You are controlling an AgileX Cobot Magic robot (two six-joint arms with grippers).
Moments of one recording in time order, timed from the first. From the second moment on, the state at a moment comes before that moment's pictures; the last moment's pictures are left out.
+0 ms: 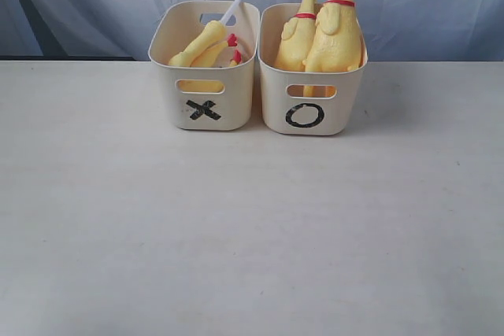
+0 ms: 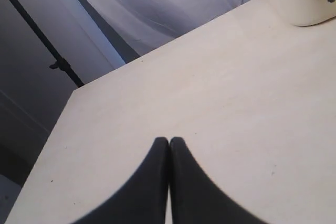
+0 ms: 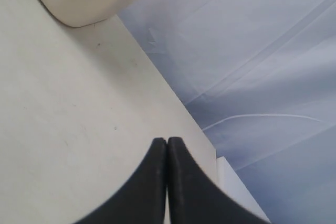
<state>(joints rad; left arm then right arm) 0.10 0.01 -0.01 -0.14 0.32 0.63 0.06 0.01 0.00 -0.04 0.28 -0.92</state>
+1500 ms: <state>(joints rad) 0.10 0.01 0.00 0.00 0.22 0.63 0.06 0.01 0.00 0.08 0.28 -0.92</state>
